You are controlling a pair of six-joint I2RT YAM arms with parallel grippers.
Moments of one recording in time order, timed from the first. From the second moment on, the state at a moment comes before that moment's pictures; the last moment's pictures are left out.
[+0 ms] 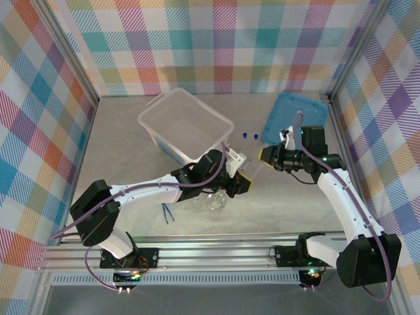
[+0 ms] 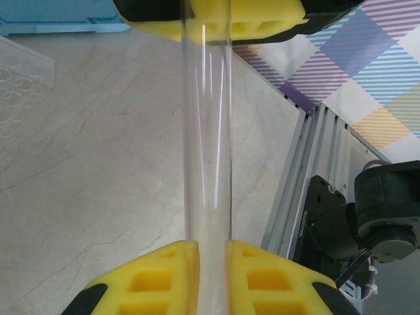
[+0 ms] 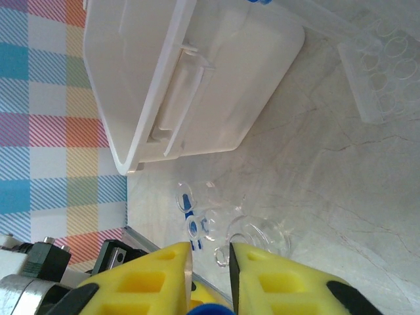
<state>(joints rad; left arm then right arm) -0.98 1.56 1.02 0.04 0.35 -0.35 0.14 1.12 0.94 -0.63 -0.76 0.60</state>
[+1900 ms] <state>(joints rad) -0.91 1.35 0.93 -0.08 0.08 -0.40 0.48 1.01 0.93 -0.48 0.33 0.46</state>
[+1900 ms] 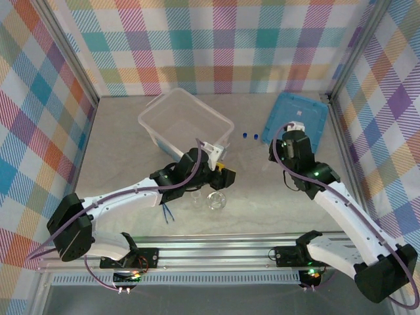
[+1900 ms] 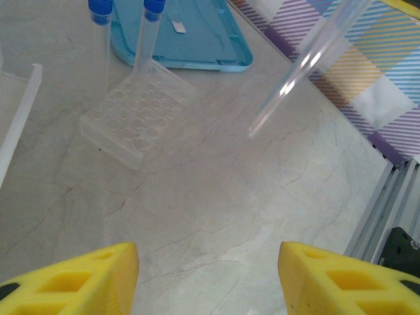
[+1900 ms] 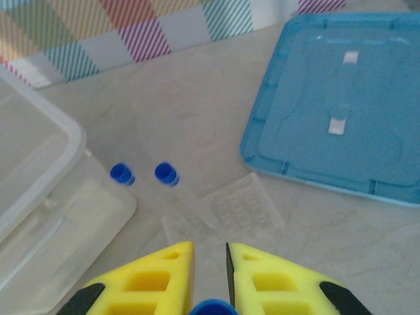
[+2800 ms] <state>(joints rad) -0.91 1.28 0.86 -0.08 0.09 -0.42 0.49 1.35 0.87 -0.07 0.56 0.39</state>
